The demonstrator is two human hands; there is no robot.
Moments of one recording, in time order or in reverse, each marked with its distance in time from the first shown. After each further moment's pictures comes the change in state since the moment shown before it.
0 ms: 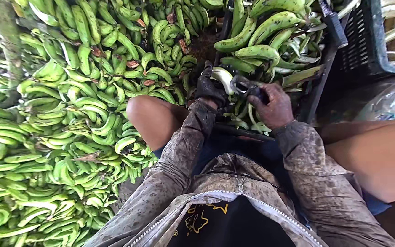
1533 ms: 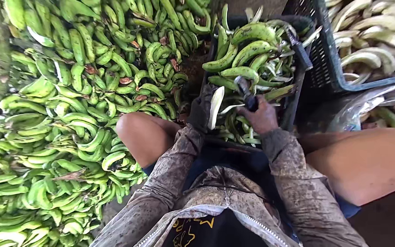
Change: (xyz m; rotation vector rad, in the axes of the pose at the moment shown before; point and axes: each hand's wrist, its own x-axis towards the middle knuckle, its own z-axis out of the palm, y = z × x) left_hand -0.025 0.000 -0.023 0.809 -0.167 0.189; right_hand 0.015 -0.010 -0.020 0.040 -0.051 0.366
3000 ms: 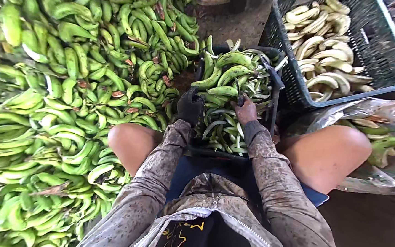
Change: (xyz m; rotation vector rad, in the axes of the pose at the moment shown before) left_hand 0.066 0.014 -0.001 0.739 0.069 0.233; right_hand 0.073 0.012 0.004 0.040 0.082 0.125
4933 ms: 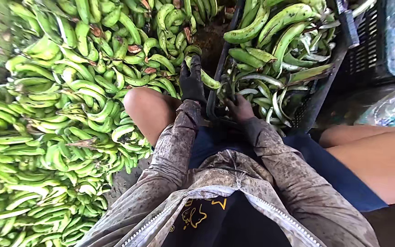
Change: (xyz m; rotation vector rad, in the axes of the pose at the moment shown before) left_hand -0.043 -0.049 -0.024 -0.560 0.447 -0.318; right_hand -0.085 0.000 0.105 -0.020 -0.408 -0.038
